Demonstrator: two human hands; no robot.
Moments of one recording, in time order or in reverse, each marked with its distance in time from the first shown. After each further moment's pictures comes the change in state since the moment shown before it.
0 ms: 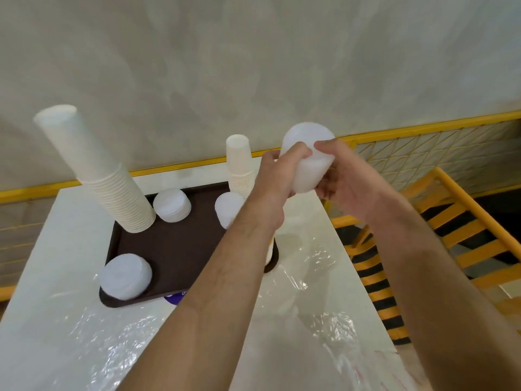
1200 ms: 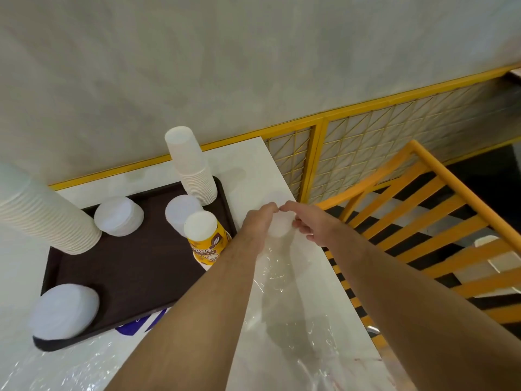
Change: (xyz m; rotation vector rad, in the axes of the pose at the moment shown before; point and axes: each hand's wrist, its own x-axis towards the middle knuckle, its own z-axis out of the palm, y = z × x) left_hand 0.113 -0.148 0.040 0.287 0.071 -0.477; right_hand 0.100 0.141 -0.073 -0.236 0.183 0.522
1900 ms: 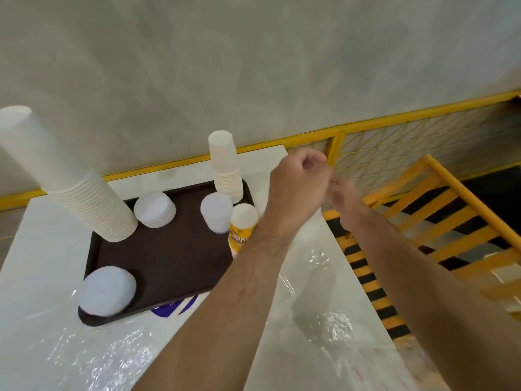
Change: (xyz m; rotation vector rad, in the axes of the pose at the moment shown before) left_hand -0.149 0.054 -0.044 0.095 0.041 0.806; right_hand -0.053 -0.043 0.009 0.004 0.259 -0.376
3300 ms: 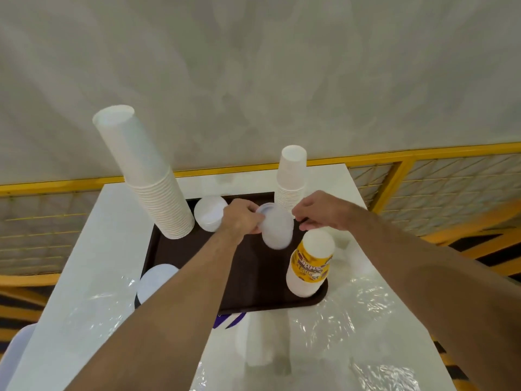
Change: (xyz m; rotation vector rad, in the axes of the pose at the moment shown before) left_hand 0.084 -0.166 -0.163 0.242 0.148 -0.488; right_hand 0.033 -0.045 0.147 -0.480 -0.590 -0.139
